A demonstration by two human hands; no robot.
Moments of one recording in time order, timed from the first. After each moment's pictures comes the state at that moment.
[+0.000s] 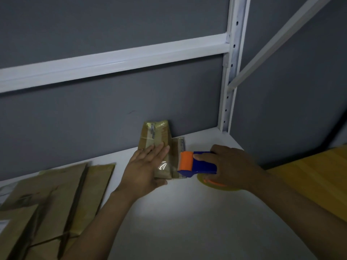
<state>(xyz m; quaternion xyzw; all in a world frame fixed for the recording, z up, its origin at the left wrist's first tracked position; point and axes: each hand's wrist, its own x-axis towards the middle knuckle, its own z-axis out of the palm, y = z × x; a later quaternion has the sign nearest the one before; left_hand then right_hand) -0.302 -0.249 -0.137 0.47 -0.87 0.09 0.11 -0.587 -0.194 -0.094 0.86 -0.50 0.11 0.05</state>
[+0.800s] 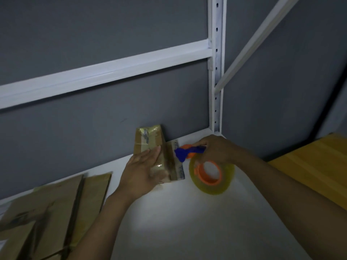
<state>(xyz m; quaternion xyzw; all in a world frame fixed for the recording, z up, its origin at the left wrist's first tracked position) -0.312 -0.243 -0.113 0.49 -0.86 -0.01 0.15 -0.582 -0.227 -0.073 0.71 -0.61 0.19 -0.28</state>
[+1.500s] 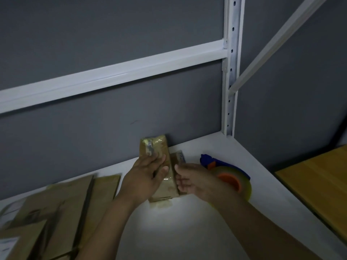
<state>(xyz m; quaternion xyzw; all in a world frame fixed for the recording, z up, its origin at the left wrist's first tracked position) -0.301 -0.243 -0.110 0.56 -0.81 -0.06 0.15 -0.490 -0.221 -0.121 0.30 -0.45 0.41 -0.74</state>
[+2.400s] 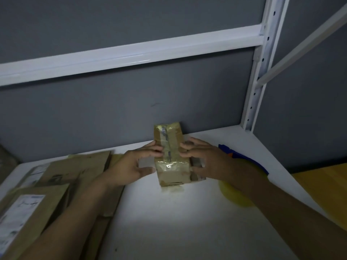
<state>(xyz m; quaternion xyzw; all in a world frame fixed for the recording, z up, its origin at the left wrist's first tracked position) -0.217 -0.237 -0.111 0.40 -0.84 -0.27 0.26 -0.504 -0.245 -0.133 0.87 -0.37 0.26 -0.18</state>
